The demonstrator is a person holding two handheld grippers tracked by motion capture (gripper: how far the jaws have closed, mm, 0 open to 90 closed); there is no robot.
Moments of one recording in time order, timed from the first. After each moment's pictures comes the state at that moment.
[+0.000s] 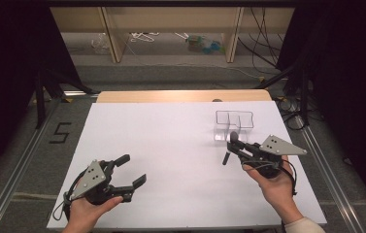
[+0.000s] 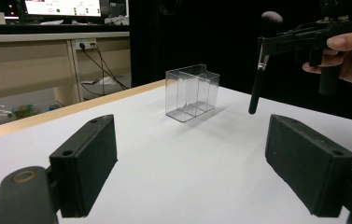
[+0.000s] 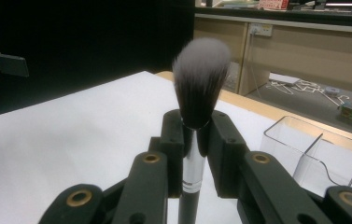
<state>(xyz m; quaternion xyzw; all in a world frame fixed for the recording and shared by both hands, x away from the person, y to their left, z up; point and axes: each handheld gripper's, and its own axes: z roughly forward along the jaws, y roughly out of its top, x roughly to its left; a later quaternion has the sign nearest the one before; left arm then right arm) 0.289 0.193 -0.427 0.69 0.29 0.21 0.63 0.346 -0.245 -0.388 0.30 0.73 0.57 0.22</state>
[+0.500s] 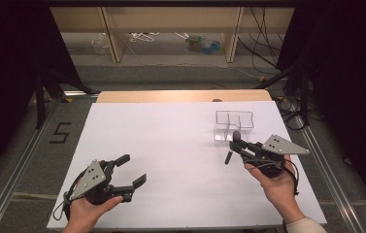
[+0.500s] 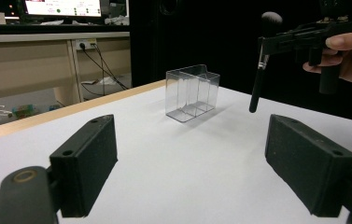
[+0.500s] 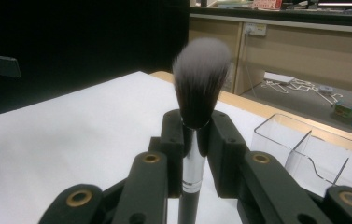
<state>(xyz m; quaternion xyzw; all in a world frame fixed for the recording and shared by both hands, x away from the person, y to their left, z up) 0.289 0.193 -0.427 0.69 0.29 0.21 0.63 0.348 -0.250 -0.389 0.30 0.73 0.58 0.22</state>
